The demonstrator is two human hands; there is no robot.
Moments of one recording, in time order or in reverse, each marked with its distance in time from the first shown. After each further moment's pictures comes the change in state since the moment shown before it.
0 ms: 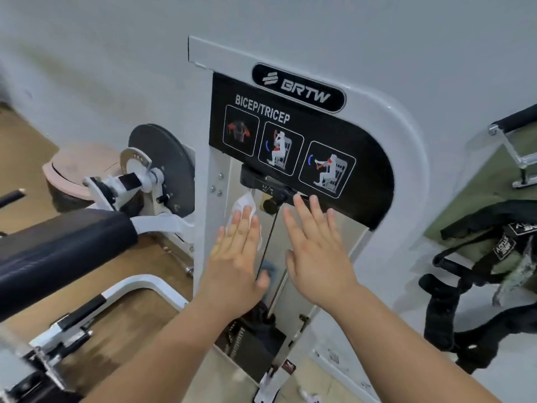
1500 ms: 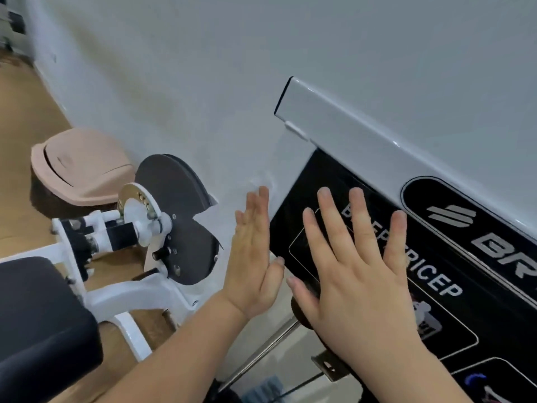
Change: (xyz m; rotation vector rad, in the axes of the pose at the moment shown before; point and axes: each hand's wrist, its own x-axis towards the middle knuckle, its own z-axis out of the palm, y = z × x) left_hand 0.237 -0.177 0.050 -0.696 0.449 -0.068; right_hand 0.267 -0.028 0.000 -0.498 0.118 -0.161
